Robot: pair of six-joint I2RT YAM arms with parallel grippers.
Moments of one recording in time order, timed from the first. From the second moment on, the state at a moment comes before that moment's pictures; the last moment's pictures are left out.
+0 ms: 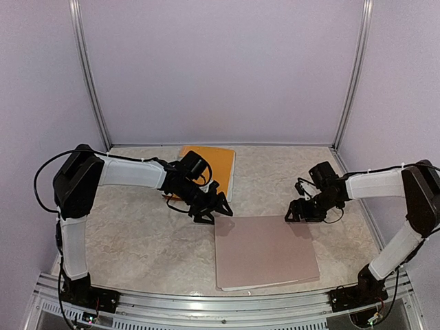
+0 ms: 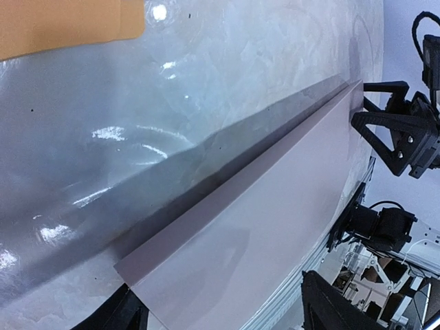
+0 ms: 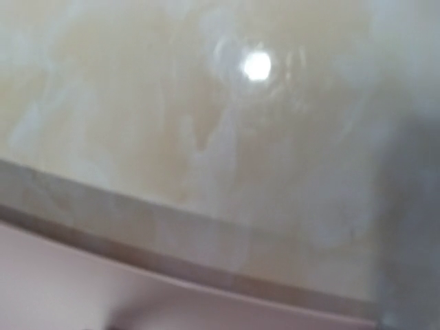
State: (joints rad) left arm -0.75 2.04 1.39 -0.37 0.60 -0.77; right arm 0.37 1.56 0.79 -0.36 -0.26 0.28
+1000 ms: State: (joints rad) left arm -0.52 2.34 1.97 -0.59 0.59 -0.65; right arm 0.31 1.95 1.31 -0.29 -0.29 0.25
